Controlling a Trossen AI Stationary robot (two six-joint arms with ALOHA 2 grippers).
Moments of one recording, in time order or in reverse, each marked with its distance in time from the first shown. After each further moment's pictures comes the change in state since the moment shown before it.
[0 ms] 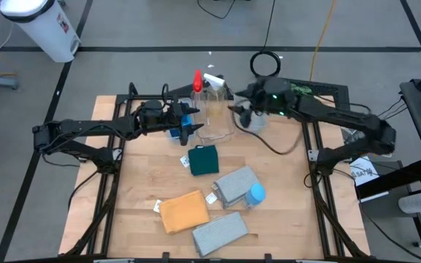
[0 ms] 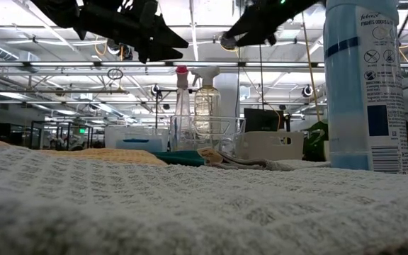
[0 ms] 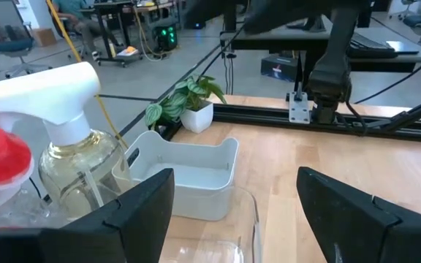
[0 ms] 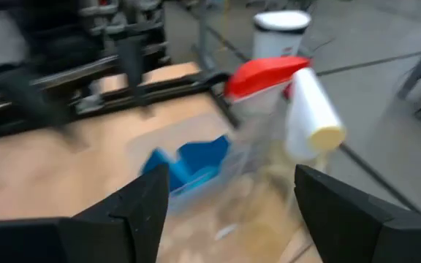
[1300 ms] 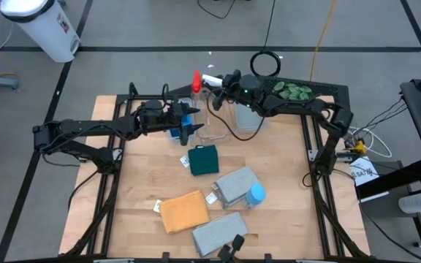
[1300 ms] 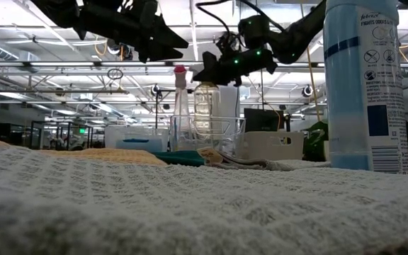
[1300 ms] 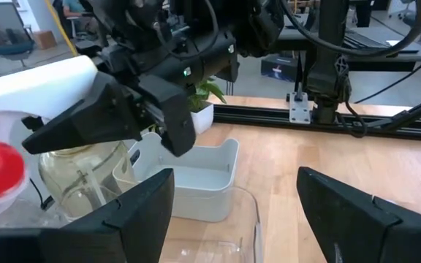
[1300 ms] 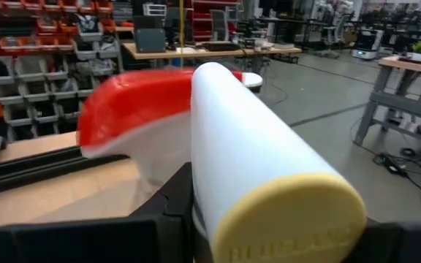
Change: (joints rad) left arm 0.000 0.000 0.000 0.004 0.000 0.010; right arm -0.157 0.513 0.000 0.796 0.004 -0.028
